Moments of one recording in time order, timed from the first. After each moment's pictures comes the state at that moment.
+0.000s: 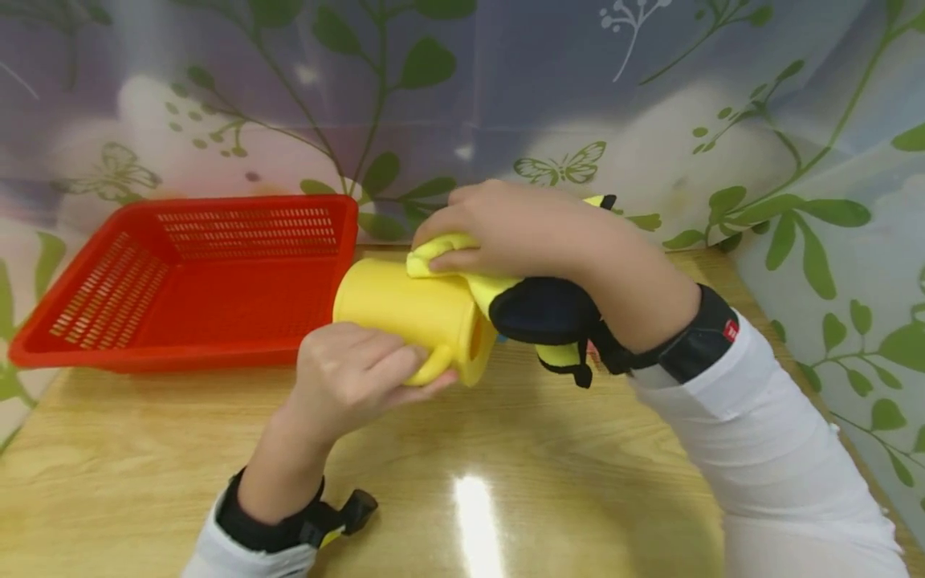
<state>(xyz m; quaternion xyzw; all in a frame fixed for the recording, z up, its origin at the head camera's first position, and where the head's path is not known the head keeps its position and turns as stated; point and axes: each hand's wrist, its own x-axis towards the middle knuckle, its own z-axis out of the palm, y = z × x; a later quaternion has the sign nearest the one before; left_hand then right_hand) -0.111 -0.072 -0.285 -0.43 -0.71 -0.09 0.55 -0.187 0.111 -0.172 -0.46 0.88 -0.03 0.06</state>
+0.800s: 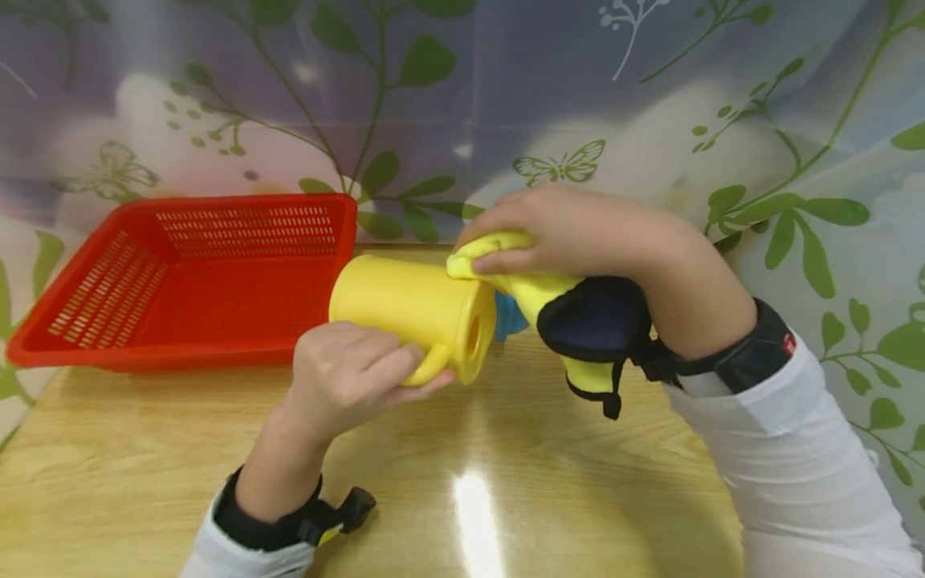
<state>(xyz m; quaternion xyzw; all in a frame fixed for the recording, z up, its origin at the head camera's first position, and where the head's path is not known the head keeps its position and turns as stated) -0.112 -0.073 -0.284 -0.43 -0.70 -0.09 0.56 -0.185 0.149 -0.169 -0.44 0.88 -0.12 0.10</state>
